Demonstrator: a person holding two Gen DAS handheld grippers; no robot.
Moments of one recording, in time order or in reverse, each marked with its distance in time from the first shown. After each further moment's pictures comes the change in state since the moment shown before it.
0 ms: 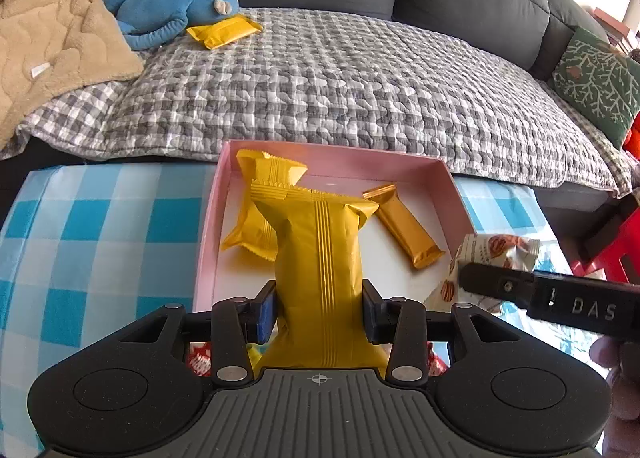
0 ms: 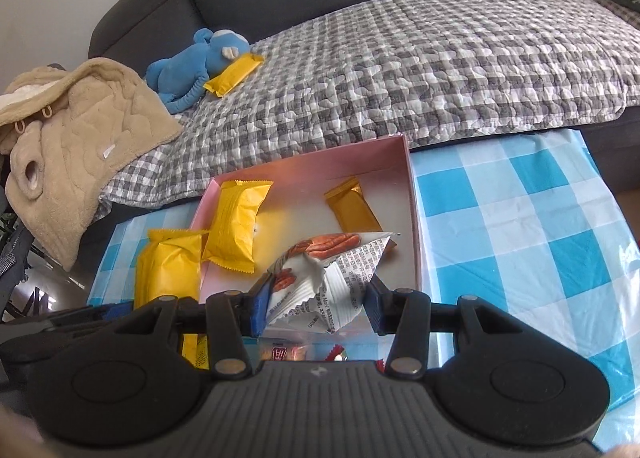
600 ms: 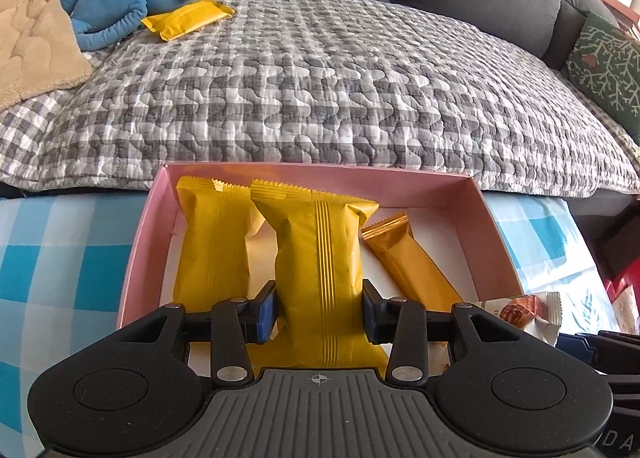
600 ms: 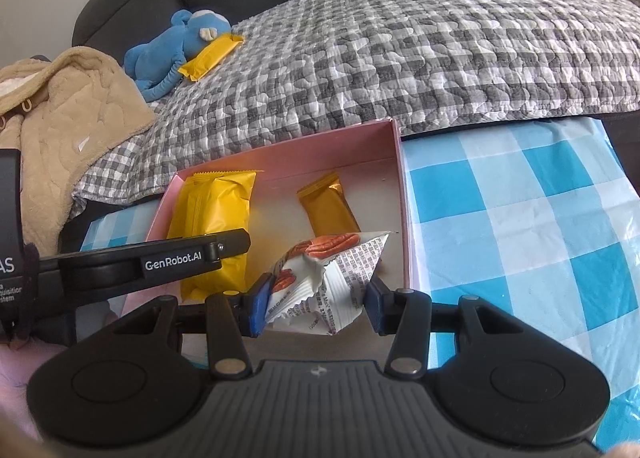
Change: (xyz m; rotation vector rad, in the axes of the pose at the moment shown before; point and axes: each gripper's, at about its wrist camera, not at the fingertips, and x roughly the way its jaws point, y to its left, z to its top) left arm 0.091 -0.022 0.035 0.026 0.015 0.005; right arm 0.042 -0.020 0.013 0.009 0.051 -0.007
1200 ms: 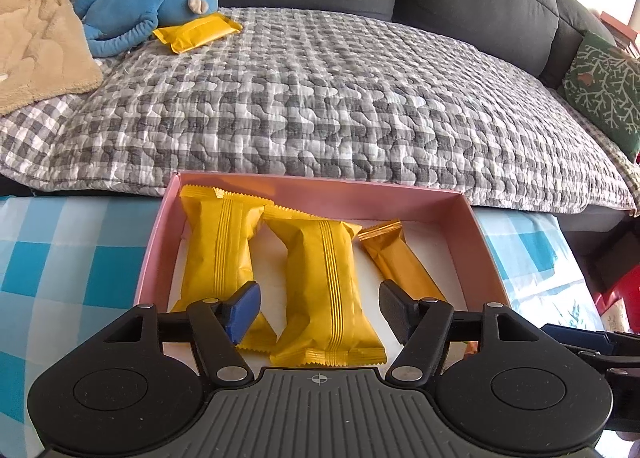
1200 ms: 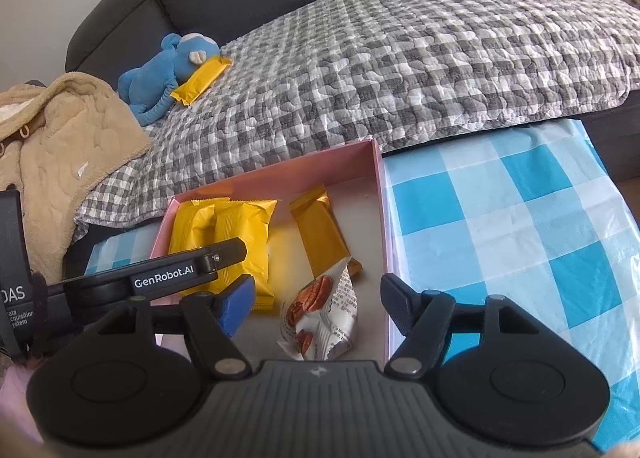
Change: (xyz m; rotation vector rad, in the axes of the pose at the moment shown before) left arm -0.022 0.007 -0.004 -0.029 -0.045 -0.010; right arm -0.022 -0.006 0.002 0.057 -0.040 -0.008
